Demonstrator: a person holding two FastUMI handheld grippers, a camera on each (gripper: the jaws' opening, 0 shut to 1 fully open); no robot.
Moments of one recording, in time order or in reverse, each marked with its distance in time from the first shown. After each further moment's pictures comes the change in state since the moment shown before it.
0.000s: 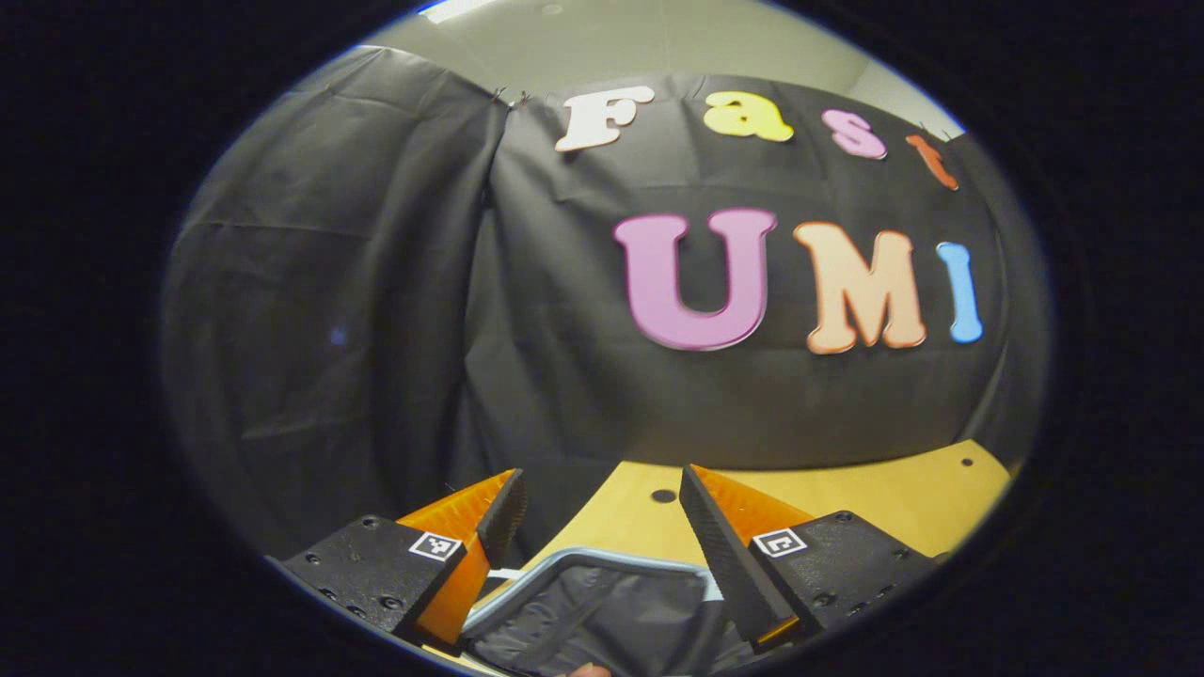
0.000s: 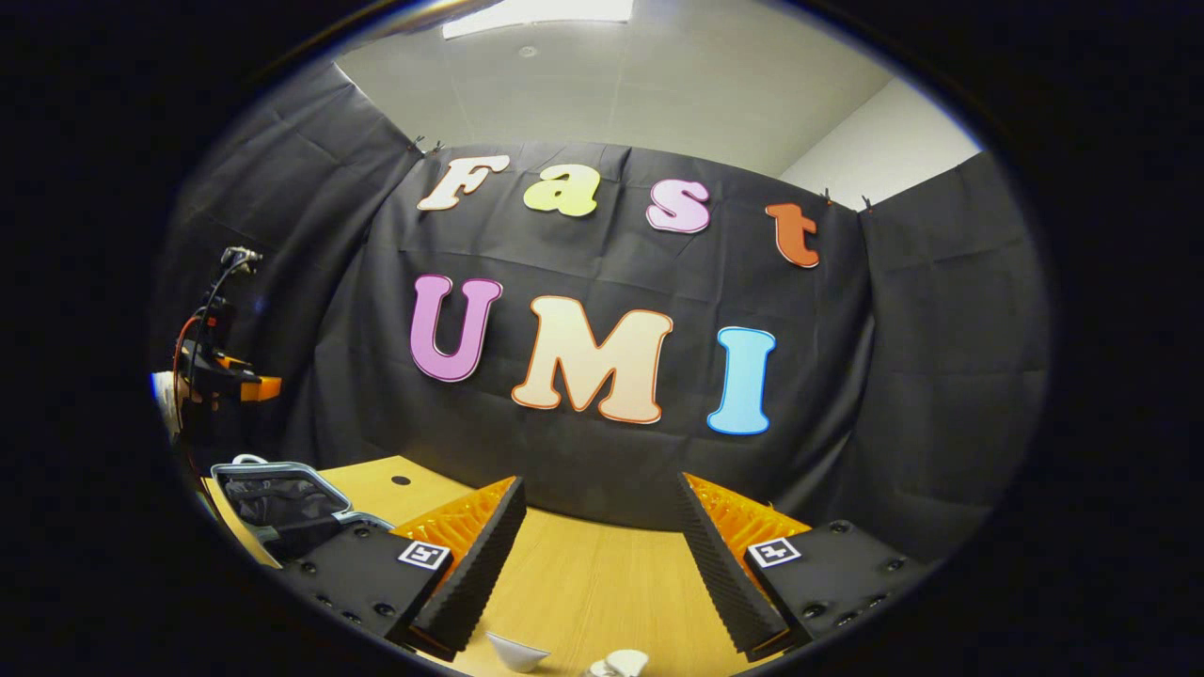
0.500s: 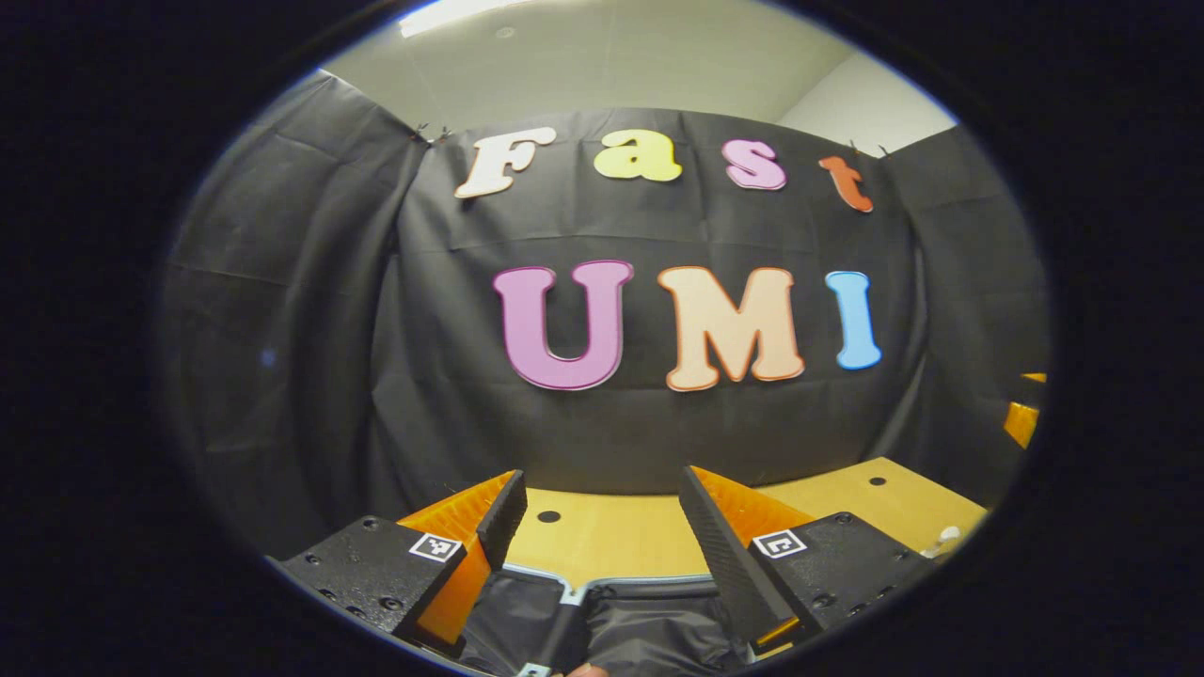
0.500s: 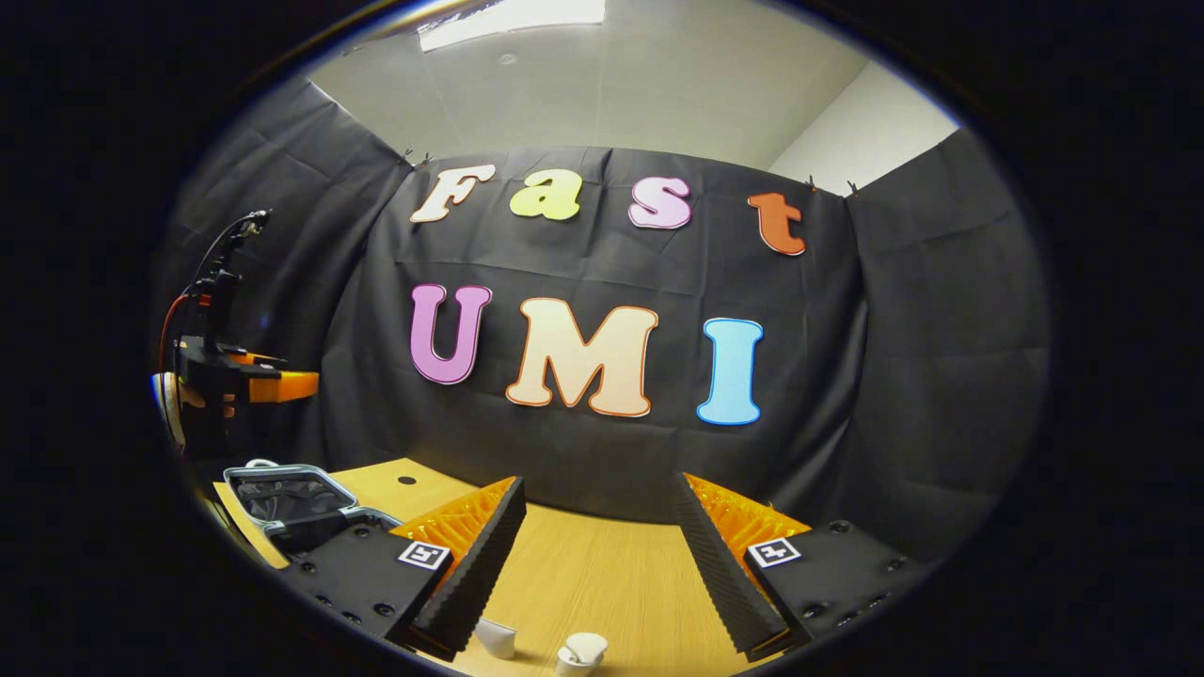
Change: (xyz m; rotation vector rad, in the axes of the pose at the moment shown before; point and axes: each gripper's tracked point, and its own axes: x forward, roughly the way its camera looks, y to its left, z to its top) left arm -0.078 -0.153 0.027 0.018 -0.062 -0.239; right arm -0.023 -0.043 -0.011 0.058 0.010 0.024
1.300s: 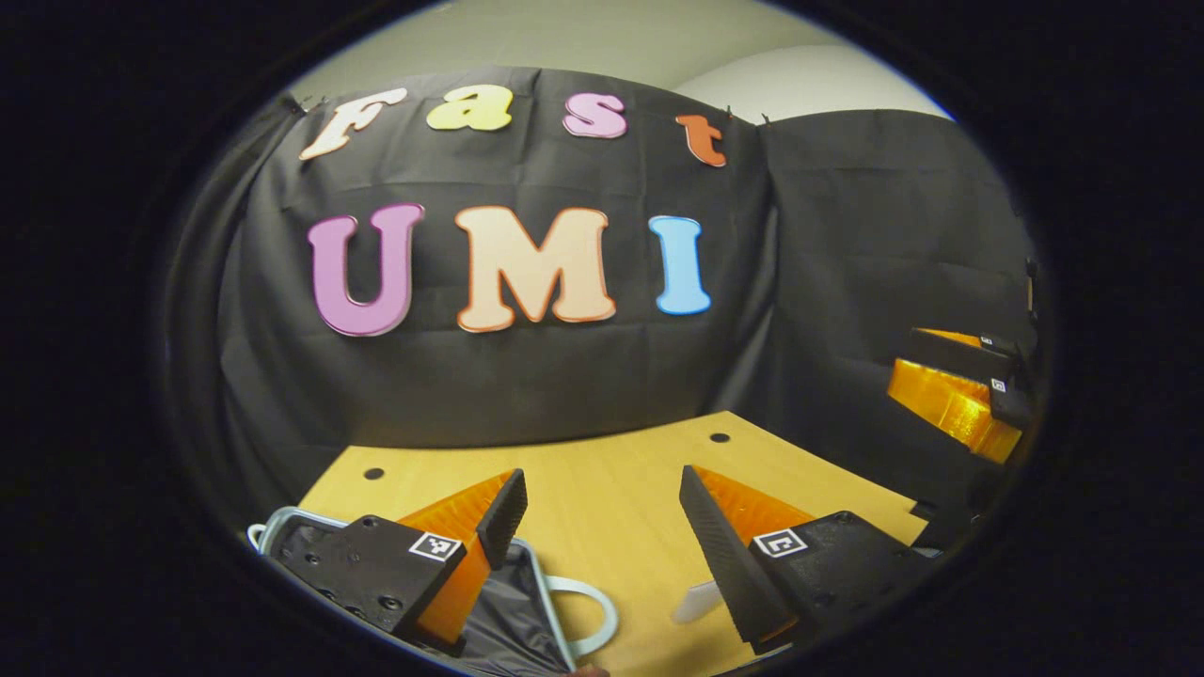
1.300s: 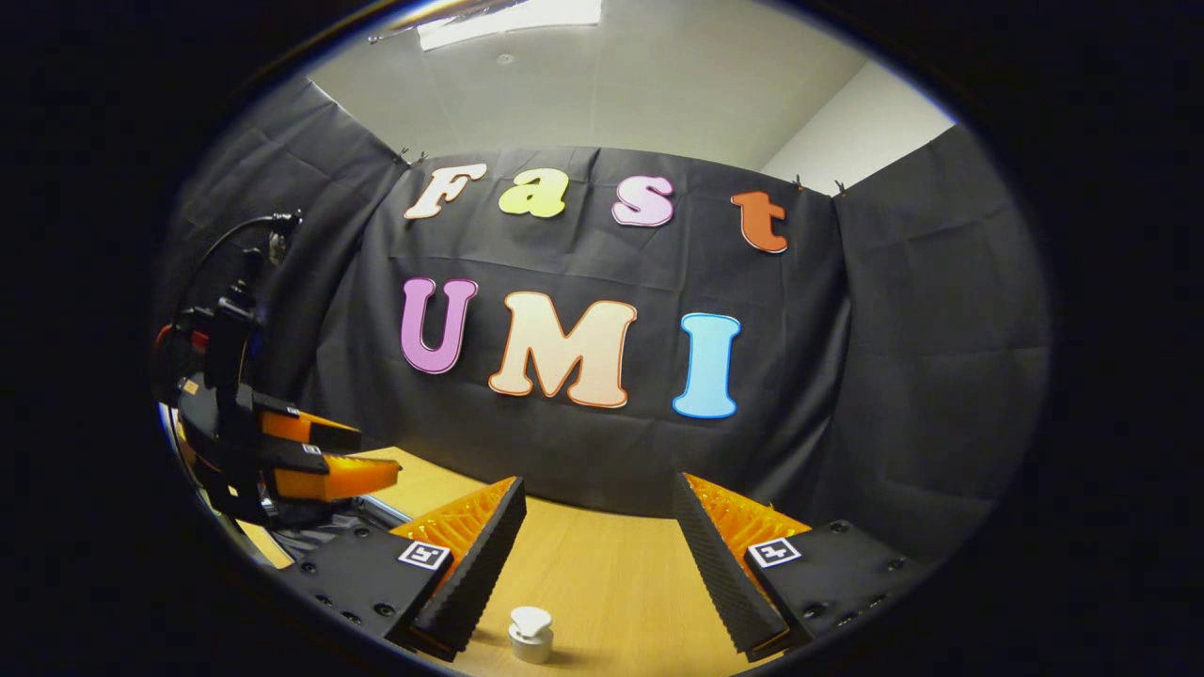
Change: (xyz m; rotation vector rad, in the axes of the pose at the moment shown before) left arm -0.033 -0.219 -0.073 -0.011 0.163 -0.435; right arm -0.029 -0.053 -0.015 -0.026 0.014 -0.026
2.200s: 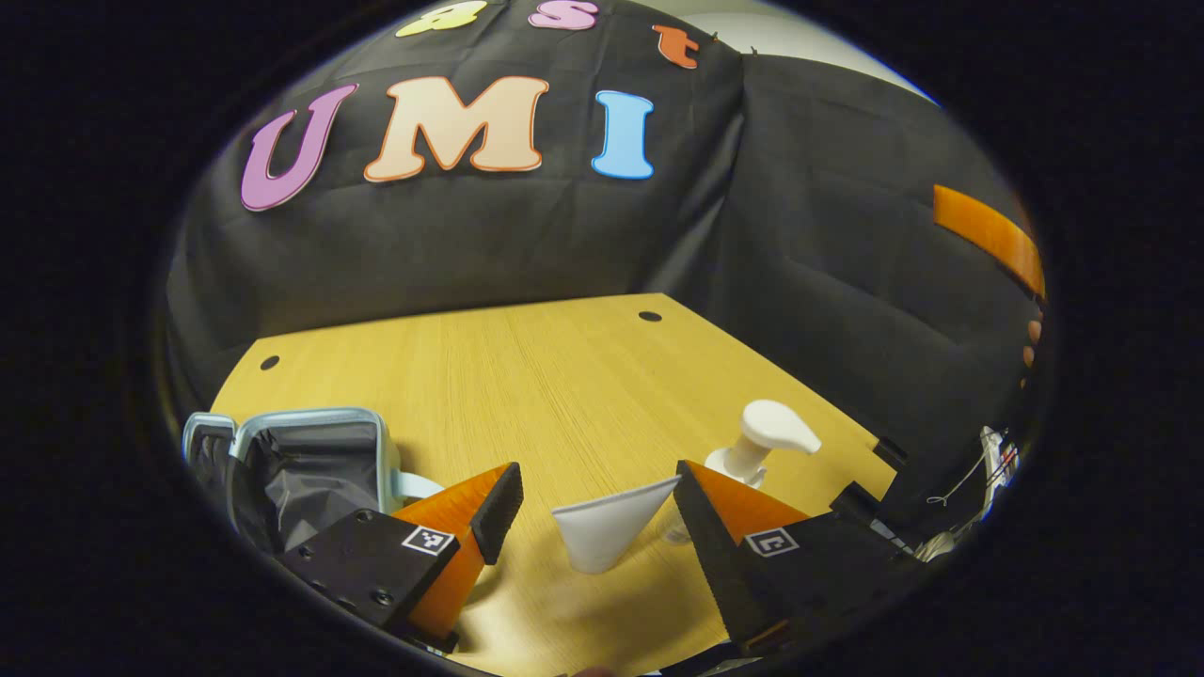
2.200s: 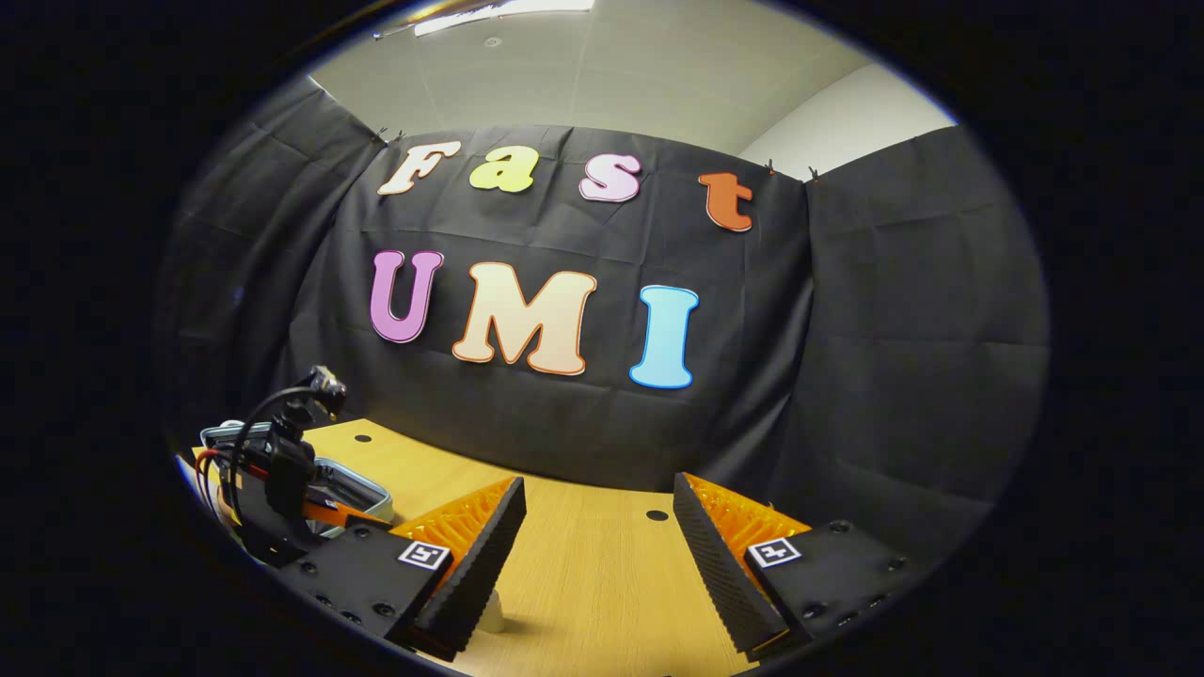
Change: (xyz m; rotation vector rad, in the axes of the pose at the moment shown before) left arm 0.025 -0.084 -0.154 -0.093 0.352 -0.170; right arm -0.028 -0.049 -0.028 -0.024 0.084 -0.079
